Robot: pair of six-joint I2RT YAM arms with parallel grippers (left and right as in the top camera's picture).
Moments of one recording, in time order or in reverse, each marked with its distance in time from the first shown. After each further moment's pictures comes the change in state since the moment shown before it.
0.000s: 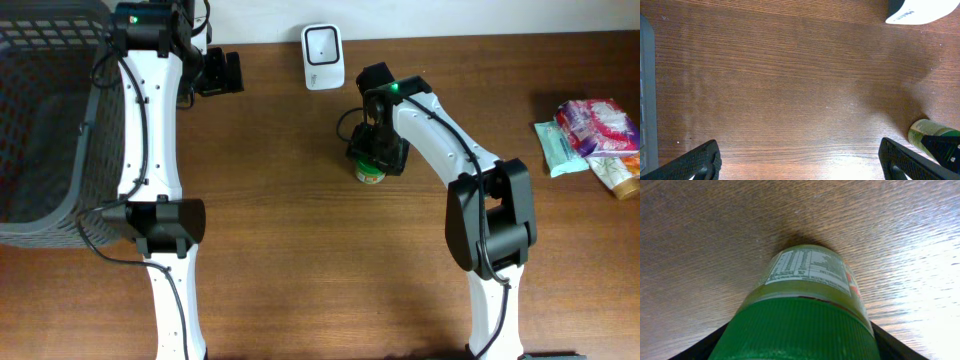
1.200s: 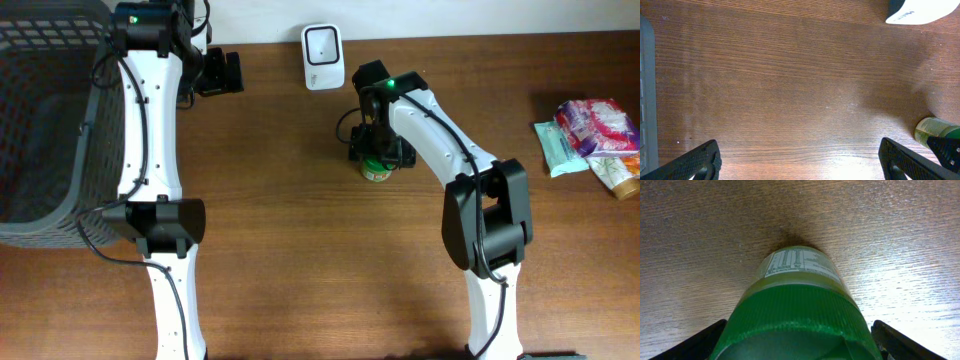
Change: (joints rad) left arm 0.000 0.000 0.000 0.000 0.000 0.000; right arm 0.014 0.015 0.054 -0.061 0.142 -0.185
